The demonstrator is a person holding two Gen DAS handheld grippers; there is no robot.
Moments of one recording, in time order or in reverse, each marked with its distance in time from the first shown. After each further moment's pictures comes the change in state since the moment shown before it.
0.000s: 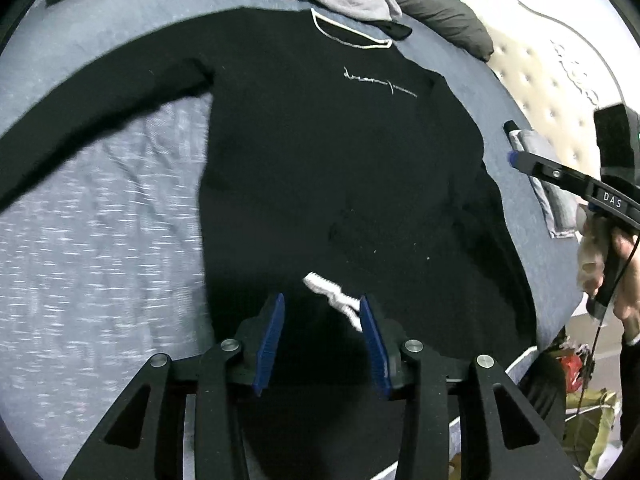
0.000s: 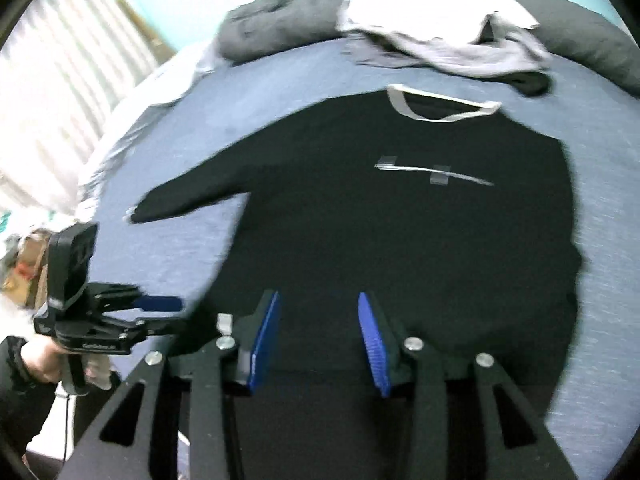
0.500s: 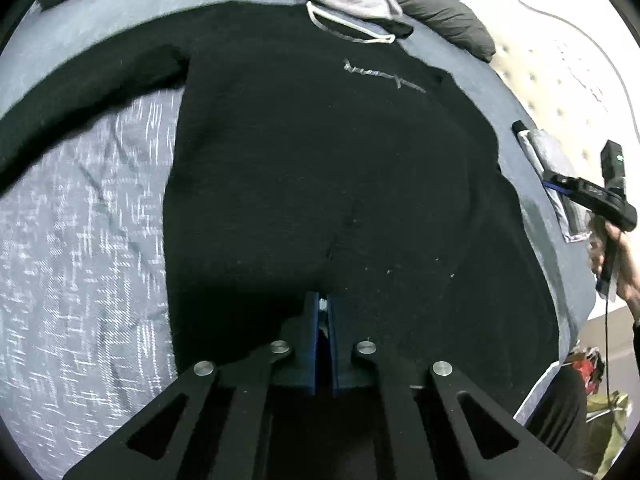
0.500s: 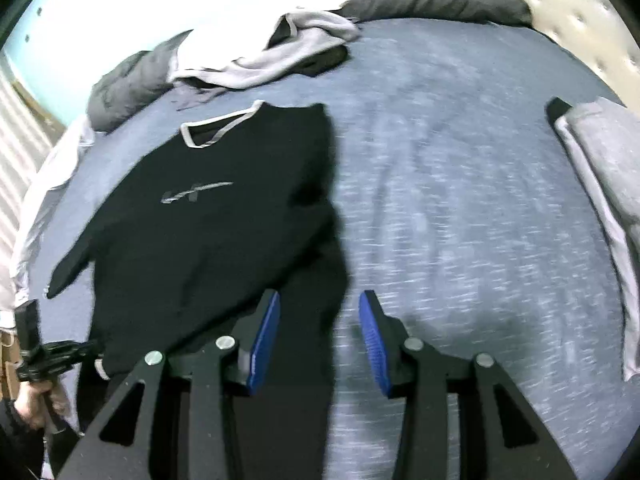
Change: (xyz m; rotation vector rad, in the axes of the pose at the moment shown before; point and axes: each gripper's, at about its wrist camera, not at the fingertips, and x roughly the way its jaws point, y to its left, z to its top) left arm 0.024 -0.006 -0.001 0.034 -0.059 0.024; right arm -0.052 -0.181 -0.046 0.270 -0.072 -0.262
